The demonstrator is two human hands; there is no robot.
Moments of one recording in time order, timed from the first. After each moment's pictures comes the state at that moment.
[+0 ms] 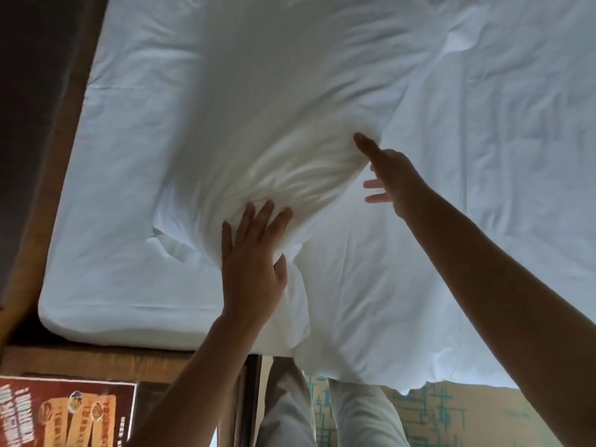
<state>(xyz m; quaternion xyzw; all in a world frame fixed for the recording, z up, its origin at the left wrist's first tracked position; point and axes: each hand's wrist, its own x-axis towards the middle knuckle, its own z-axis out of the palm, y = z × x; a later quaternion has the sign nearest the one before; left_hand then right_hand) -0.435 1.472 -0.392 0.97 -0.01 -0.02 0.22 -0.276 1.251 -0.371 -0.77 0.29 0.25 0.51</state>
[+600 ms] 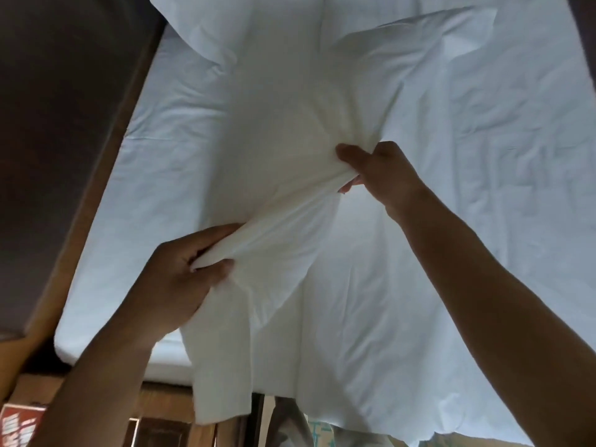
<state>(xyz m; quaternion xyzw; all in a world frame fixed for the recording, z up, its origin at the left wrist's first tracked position) -0.404 1.549 -0.254 0.83 0.09 -0.12 0.53 -0.250 1.277 -0.291 -0.79 0.09 0.17 0.58</state>
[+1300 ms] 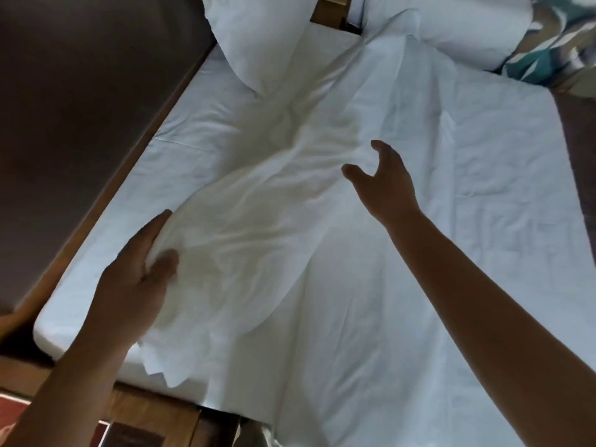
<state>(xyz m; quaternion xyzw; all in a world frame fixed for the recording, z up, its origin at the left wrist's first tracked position) -0.439 1.620 -0.273 0.87 0.21 0.02 0.45 -0.230 1.328 -0.261 -0.94 0.01 0.05 0.33</state>
